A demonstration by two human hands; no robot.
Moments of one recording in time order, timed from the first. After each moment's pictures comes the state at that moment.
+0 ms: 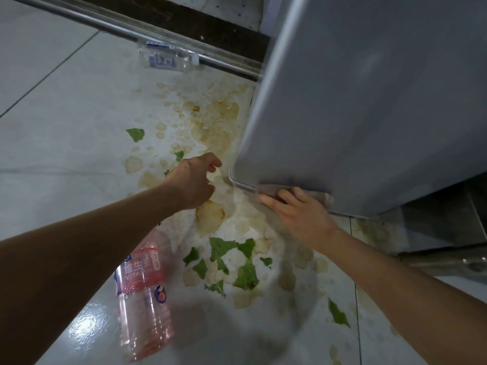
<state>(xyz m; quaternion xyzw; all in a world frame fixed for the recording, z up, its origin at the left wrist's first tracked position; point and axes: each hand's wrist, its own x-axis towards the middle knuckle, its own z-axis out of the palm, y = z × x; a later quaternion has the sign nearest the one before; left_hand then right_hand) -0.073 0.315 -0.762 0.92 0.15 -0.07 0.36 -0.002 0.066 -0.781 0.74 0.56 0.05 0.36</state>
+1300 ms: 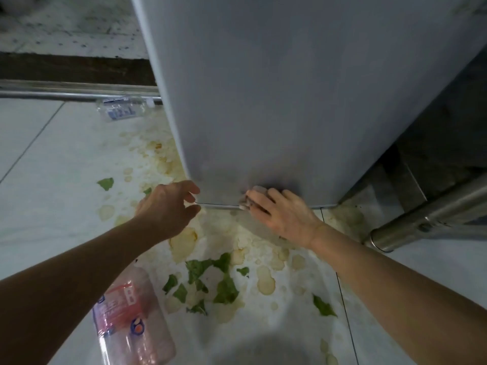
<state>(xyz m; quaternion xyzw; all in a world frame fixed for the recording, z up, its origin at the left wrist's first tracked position) -0.070 0.261 -0.710 0.97 0.12 -0.07 0.21 0.008 0.022 -0.772 0.82 0.52 0.22 0.11</state>
